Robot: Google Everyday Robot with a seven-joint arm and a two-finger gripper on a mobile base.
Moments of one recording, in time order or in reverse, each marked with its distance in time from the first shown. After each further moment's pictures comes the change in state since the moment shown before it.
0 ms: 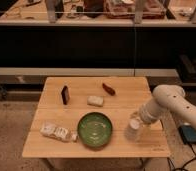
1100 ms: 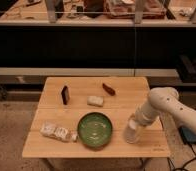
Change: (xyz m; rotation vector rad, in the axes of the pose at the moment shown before) arm -0.011 -0.005 0.007 0.000 0.013 -0.002
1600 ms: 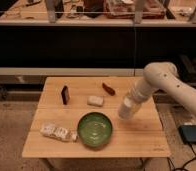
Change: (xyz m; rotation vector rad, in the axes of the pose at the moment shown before) arm -0.069 -0.106 -0.098 0.183 0.025 -0.135
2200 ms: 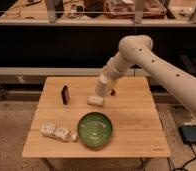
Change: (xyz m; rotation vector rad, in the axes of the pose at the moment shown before) arm -0.117 -0.096 -0.017 0.103 -0.081 -0.109
